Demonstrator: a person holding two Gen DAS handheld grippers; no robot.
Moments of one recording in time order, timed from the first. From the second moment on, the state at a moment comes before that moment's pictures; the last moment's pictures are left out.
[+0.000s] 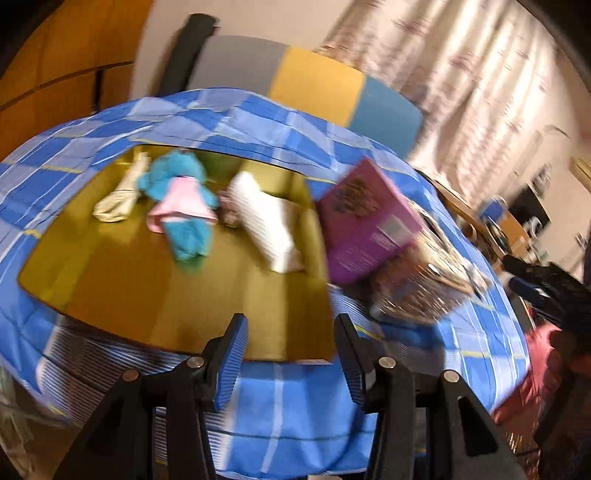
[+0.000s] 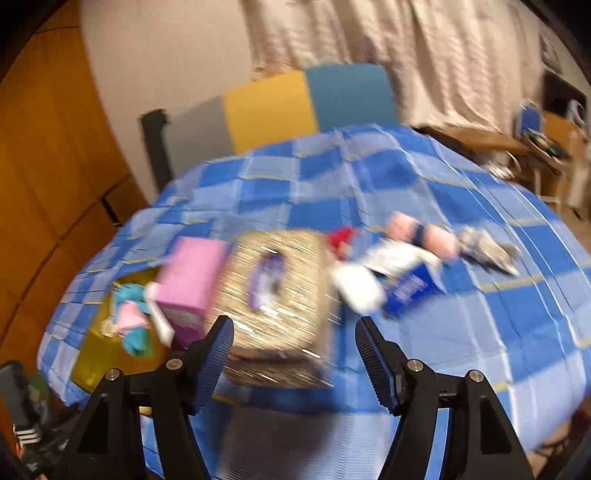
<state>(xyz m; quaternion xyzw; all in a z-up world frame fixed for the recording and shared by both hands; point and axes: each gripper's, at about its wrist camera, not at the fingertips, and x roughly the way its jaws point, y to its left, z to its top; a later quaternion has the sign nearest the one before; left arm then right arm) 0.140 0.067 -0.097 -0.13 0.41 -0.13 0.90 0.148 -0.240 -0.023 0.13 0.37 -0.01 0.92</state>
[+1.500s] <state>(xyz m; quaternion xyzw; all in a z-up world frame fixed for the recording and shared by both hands) 0.110 -0.114 -0.108 0.01 0.46 -0.25 0.85 0.160 -0.427 -0.128 0.27 0.45 -0.02 0.85</state>
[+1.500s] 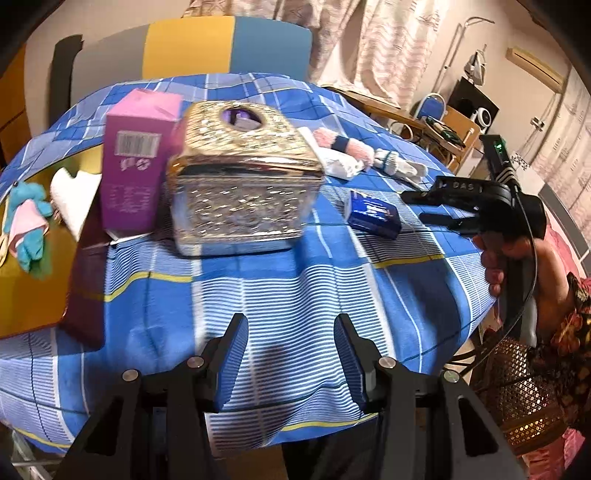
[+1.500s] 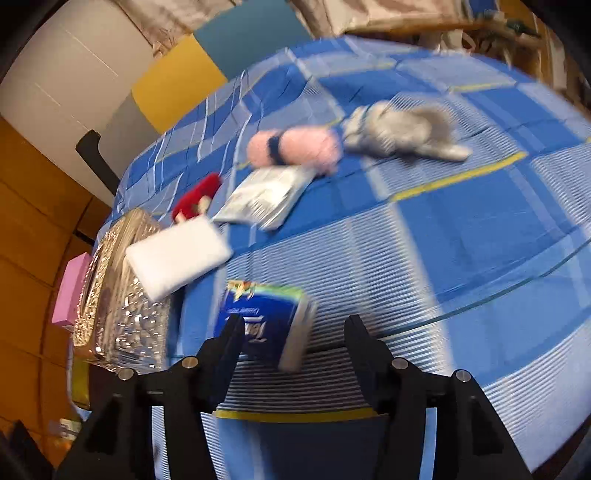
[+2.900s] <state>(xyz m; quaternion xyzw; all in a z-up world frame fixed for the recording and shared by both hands) 0.209 -0.275 -0.129 -0.13 0.58 -0.26 0.76 0.179 -0.485 -0.119 0.20 0.43 -0.02 0.88</state>
